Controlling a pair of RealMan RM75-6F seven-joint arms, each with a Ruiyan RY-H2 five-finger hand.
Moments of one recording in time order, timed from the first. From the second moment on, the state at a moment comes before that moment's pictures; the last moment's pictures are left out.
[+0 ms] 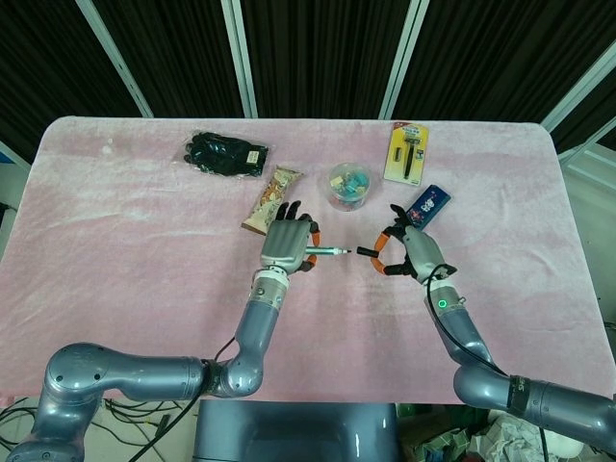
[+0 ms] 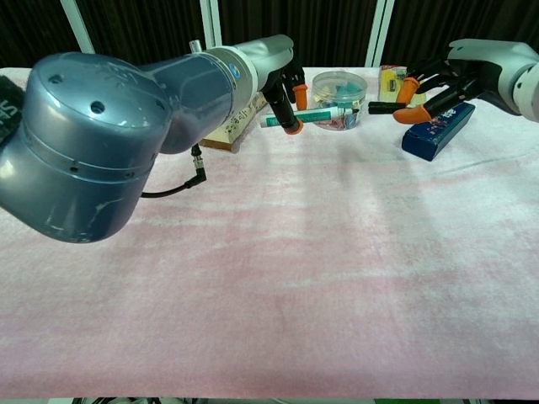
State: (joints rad) left arm -1.21 -1.89 -0.47 -1.41 0.43 1.18 0.79; right arm 0.73 -1.35 0.33 -1.69 -0.67 0.90 -0.01
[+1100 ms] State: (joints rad) left arm -1.07 -1.83 -0.28 -1.38 0.49 1.06 0.76; right arm 0.67 -1.50 0.26 -1.40 -0.80 0.73 0.16
